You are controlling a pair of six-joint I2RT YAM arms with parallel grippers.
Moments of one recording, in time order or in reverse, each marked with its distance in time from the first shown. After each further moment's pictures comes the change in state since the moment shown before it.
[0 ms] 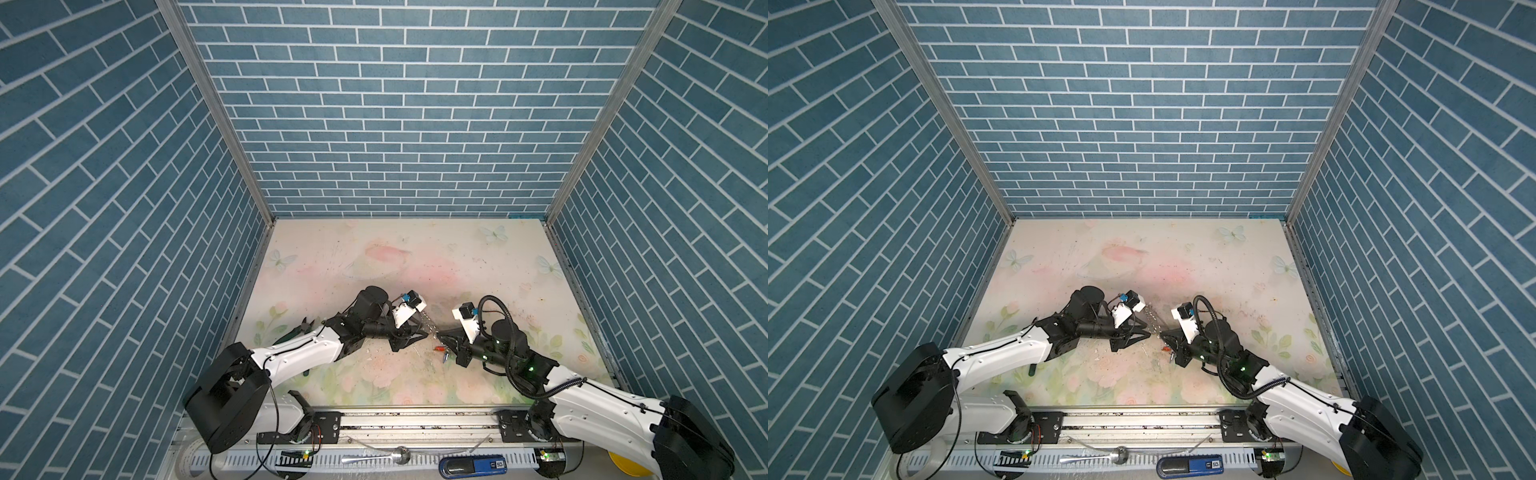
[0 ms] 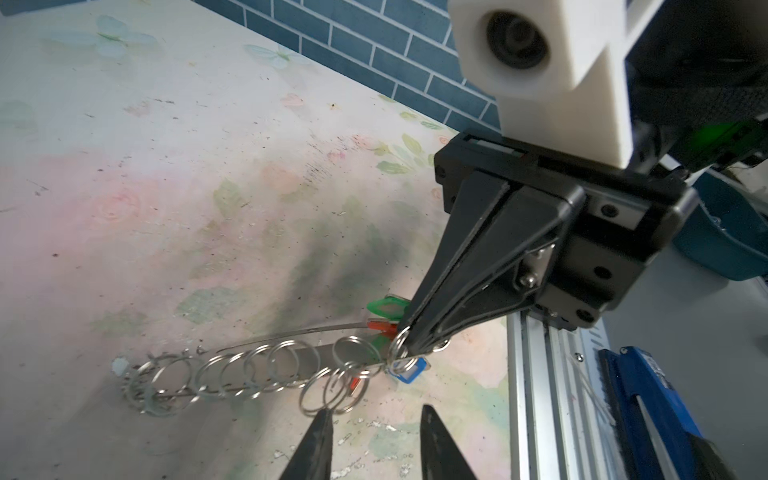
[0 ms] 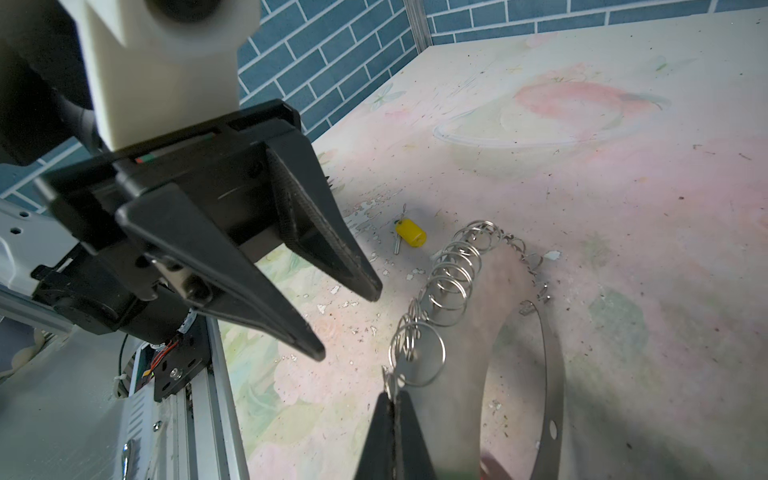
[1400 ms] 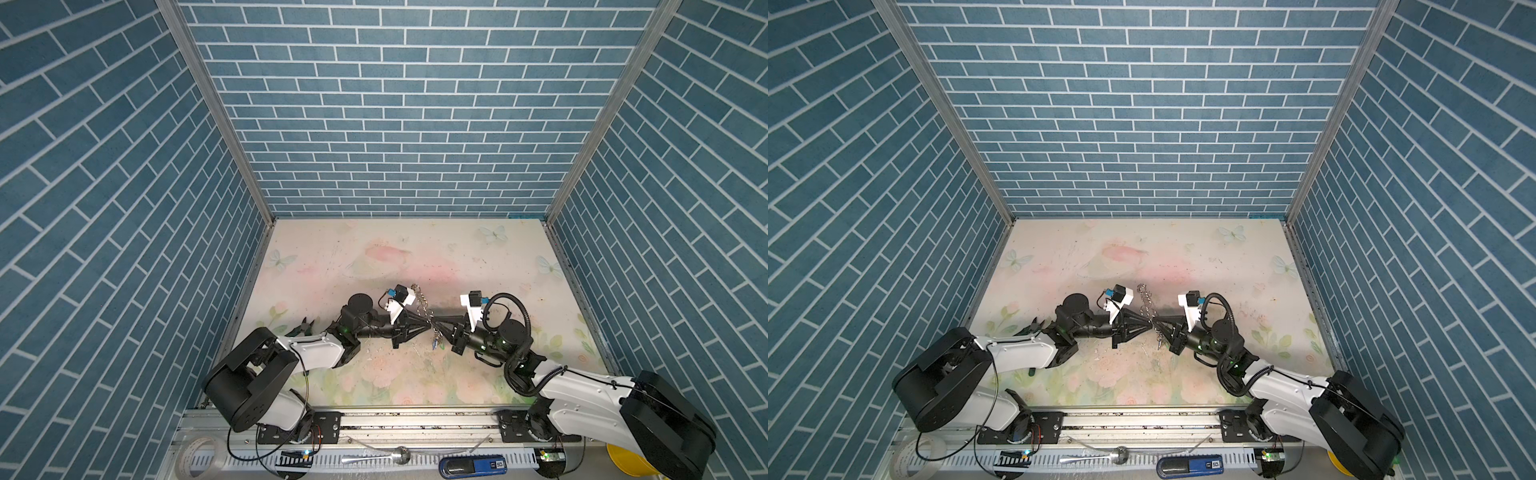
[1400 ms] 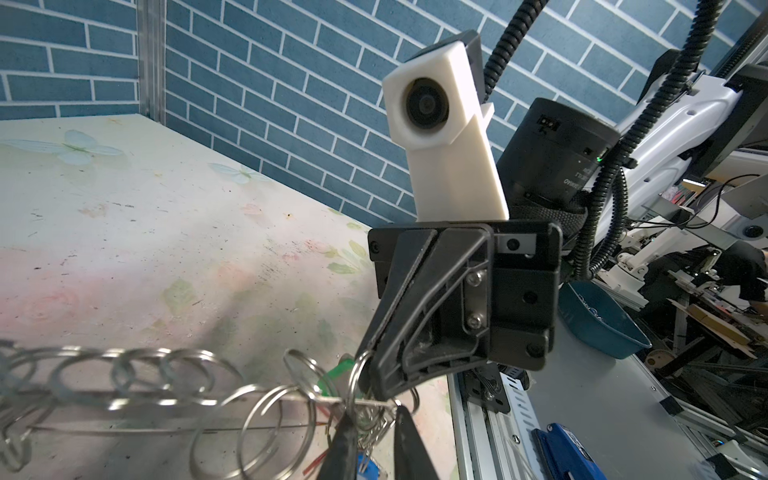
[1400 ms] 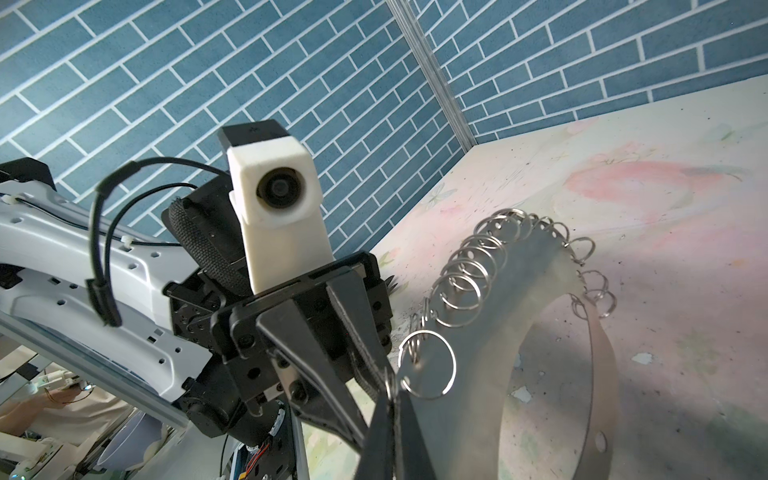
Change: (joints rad) left arm 0.055 0.114 -0.174 0.724 0.193 -0.322; right arm -0.031 0.178 -0.039 0.545 -0.078 0.287
